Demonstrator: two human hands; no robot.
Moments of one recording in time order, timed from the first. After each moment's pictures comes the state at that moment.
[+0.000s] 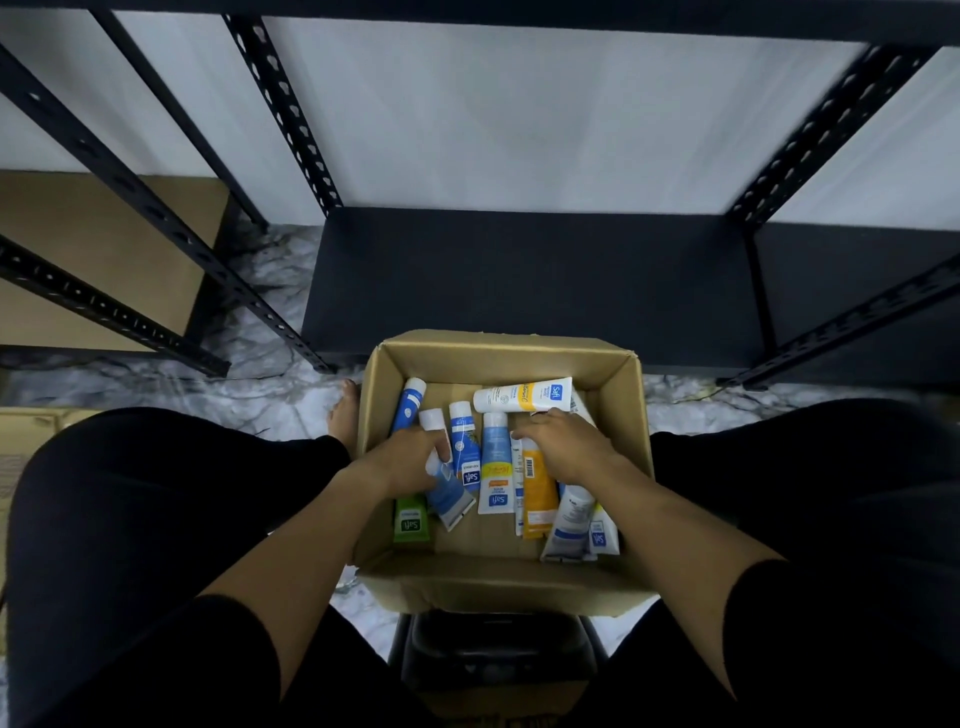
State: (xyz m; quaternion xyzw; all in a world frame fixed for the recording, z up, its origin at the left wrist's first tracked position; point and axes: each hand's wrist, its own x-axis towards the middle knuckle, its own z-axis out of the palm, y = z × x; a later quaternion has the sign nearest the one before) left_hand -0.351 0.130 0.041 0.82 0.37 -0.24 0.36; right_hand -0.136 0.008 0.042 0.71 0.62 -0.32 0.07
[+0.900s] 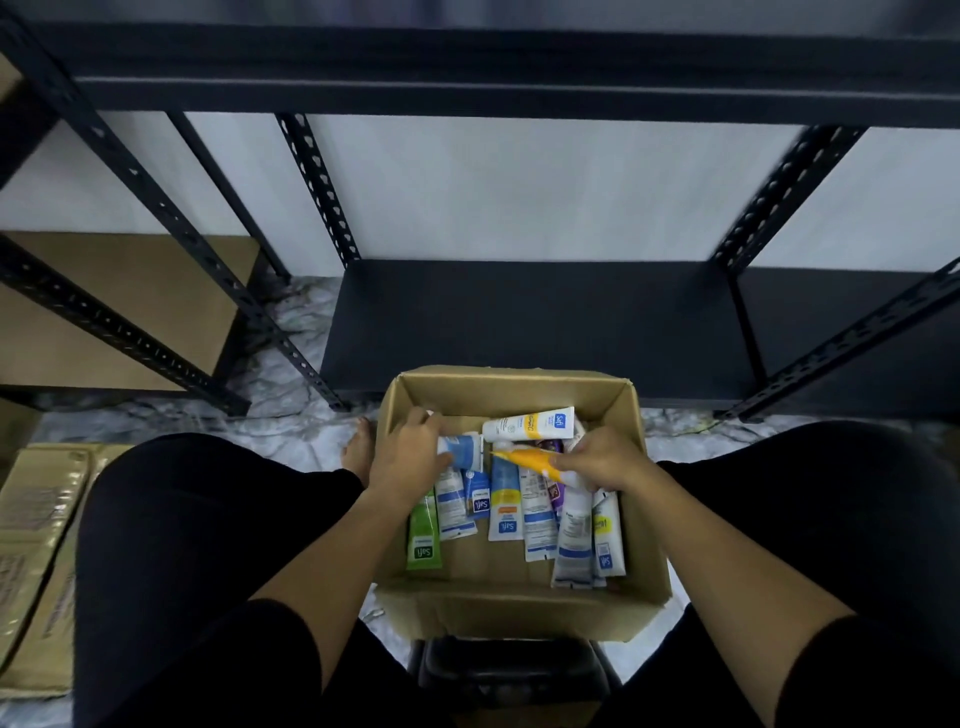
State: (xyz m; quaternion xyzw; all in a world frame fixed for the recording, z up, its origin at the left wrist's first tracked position) left_hand -0.340 0.121 0.092 0.86 0.46 -0.10 0.16; right_hand -0.113 -0.008 0.078 0.82 0.32 -0.46 -0.11
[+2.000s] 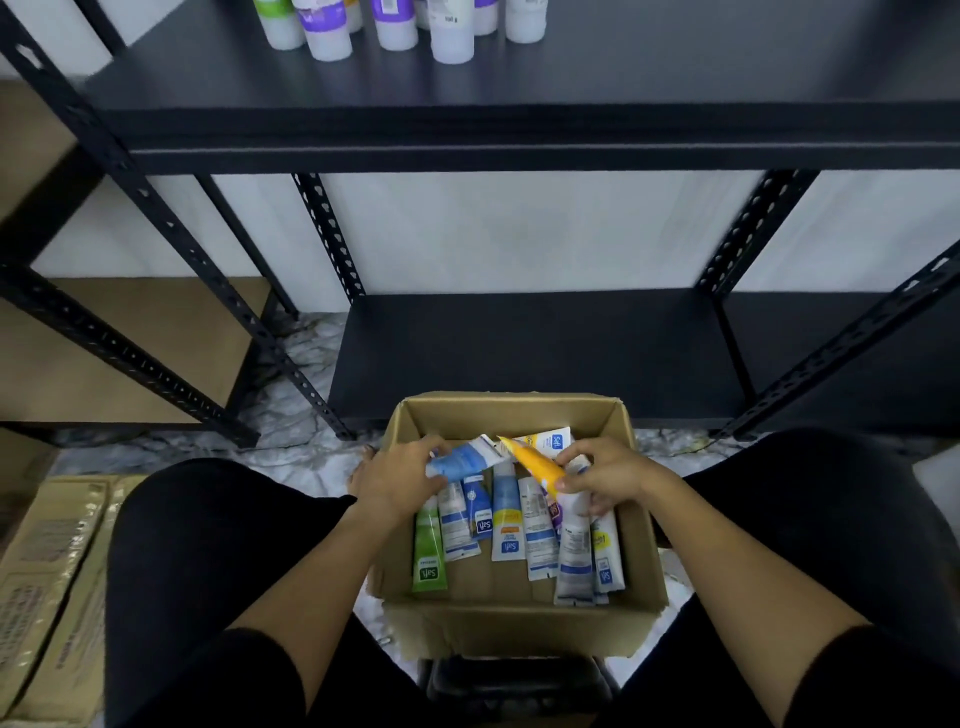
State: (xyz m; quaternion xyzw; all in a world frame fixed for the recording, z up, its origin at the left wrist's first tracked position) left_hand -0.361 0.130 0.098 0.85 0.46 -0.11 0.25; right_hand -0.111 -0.022 0.117 0.76 0.29 -0.55 -0.18
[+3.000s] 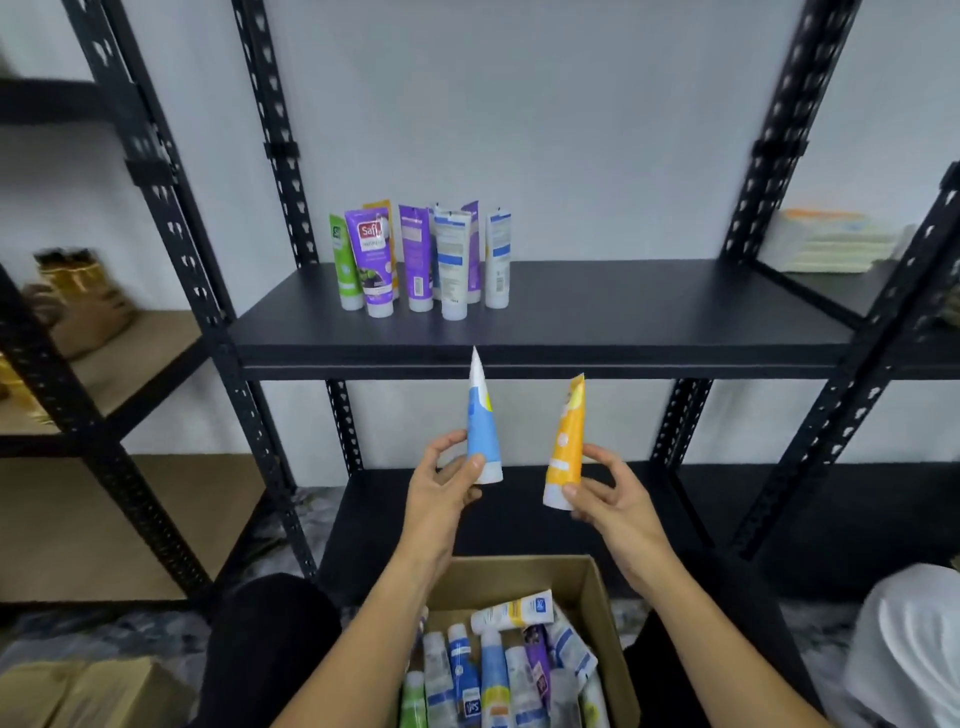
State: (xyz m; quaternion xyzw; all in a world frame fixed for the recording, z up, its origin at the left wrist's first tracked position) left_hand -0.296 0.091 0.290 0.53 0.29 0.40 0.69; right_hand -0.132 -0.043 0.285 0.61 0.31 -0.34 -0.65
